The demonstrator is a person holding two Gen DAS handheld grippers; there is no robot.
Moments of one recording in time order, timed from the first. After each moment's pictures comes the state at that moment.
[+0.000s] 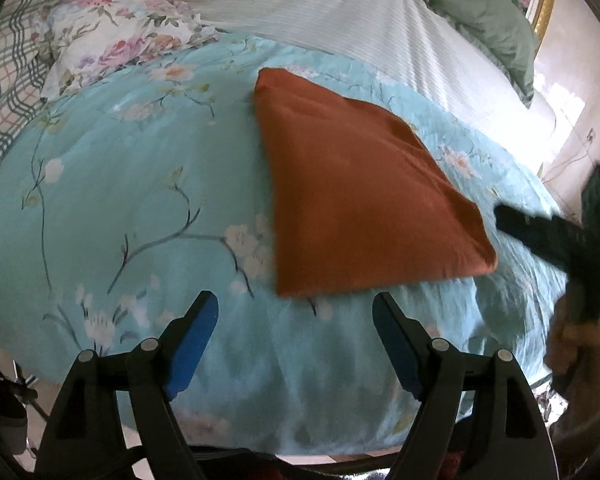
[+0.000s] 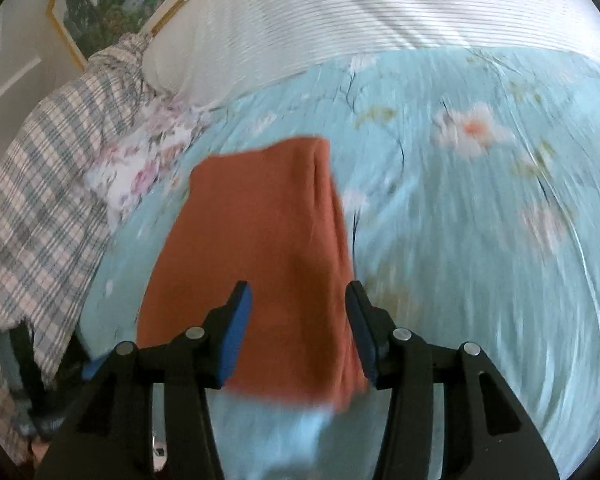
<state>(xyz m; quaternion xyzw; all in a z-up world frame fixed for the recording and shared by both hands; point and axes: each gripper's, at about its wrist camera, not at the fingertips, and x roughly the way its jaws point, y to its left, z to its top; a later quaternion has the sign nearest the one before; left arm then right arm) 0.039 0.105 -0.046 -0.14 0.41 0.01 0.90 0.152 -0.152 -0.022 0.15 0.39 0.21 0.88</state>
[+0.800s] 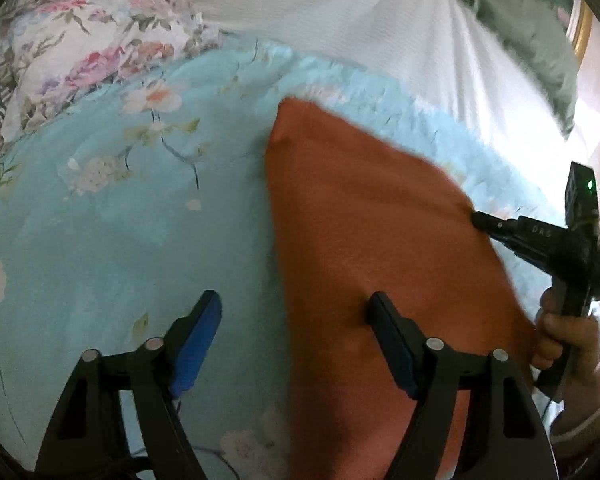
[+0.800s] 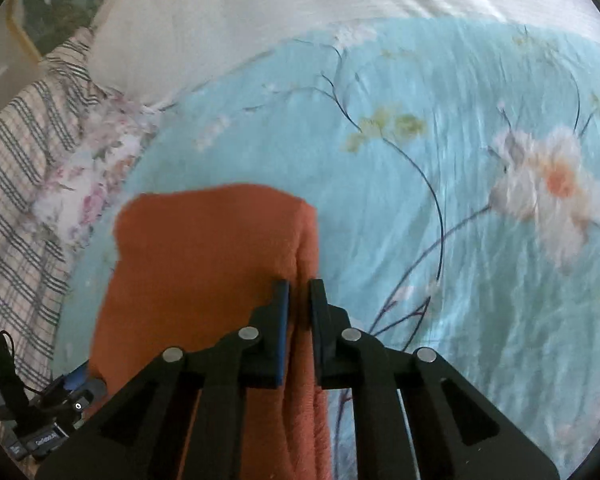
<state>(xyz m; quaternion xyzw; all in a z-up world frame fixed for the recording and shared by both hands) 0.178 0.135 -0.056 -0.15 0.42 0.04 0.90 0.295 -0.125 -0.060 0.15 0.44 0.19 0.87</state>
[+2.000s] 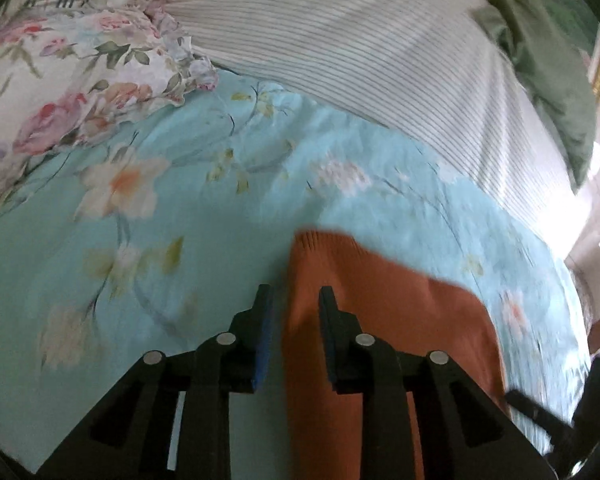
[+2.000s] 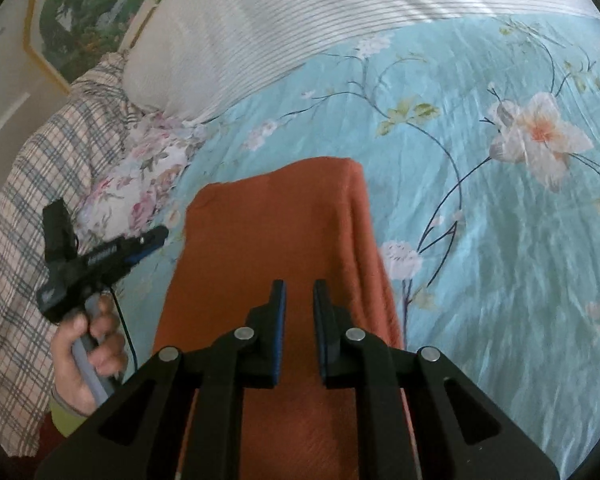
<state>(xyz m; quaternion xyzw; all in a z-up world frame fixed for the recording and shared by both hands) 0.282 0.189 -0.019 -0.18 0.38 0.03 0.91 0.221 -0.113 -0.038 0.21 0.41 0.23 0.86</state>
